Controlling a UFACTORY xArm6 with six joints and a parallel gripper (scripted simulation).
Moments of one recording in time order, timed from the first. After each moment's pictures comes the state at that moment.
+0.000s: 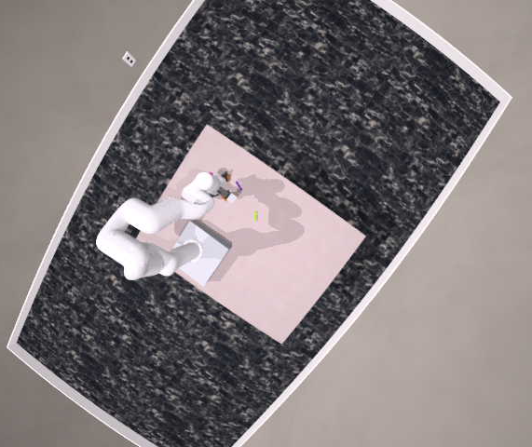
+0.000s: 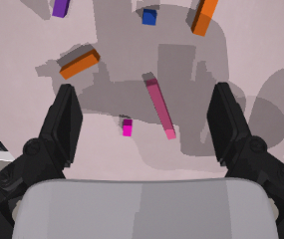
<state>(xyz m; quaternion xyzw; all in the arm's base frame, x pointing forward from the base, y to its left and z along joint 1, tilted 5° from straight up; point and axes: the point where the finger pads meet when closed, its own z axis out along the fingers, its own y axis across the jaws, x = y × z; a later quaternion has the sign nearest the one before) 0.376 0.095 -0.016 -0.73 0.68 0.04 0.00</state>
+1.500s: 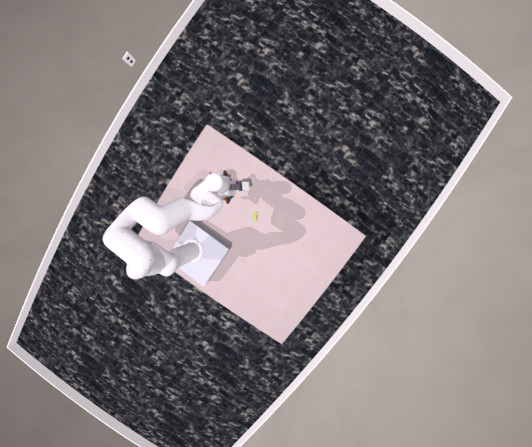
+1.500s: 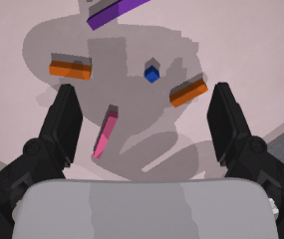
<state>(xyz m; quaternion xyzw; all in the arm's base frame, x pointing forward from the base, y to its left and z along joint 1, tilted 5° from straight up) 0.399 0.052 -0.019 -0.92 0.38 0.03 0.01</state>
